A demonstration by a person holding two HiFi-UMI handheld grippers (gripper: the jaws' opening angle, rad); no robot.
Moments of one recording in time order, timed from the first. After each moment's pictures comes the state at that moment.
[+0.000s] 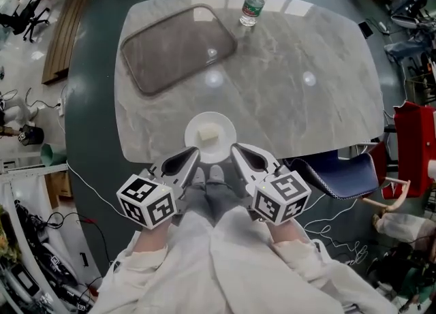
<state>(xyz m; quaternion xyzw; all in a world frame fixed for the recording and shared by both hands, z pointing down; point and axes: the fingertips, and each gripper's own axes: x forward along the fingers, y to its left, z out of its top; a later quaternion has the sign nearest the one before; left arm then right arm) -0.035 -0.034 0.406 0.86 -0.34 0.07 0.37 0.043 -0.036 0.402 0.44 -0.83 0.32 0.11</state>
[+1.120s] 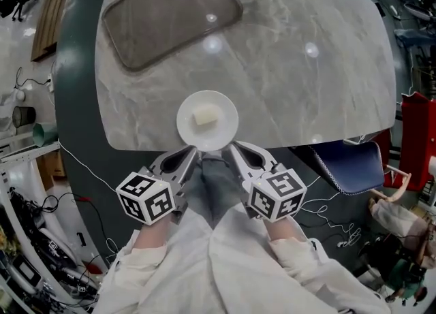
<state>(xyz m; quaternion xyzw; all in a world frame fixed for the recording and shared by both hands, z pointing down) -0.030 -0.010 0.500 0.80 -0.34 0.11 0.48 0.053 -0.012 0.498 0.43 -0.79 0.40 0.17</state>
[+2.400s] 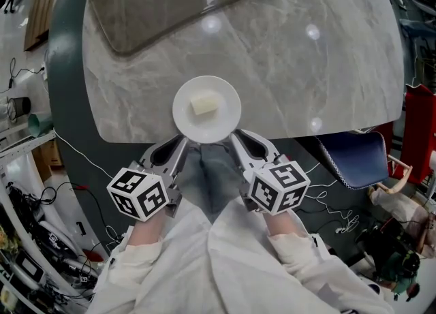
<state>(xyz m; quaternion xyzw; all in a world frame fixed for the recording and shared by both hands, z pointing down) -0.049 -0.014 0.535 0.78 -0.37 0.13 0.49 0.059 -0.014 0.533 0.45 -0.76 0.44 0.17</state>
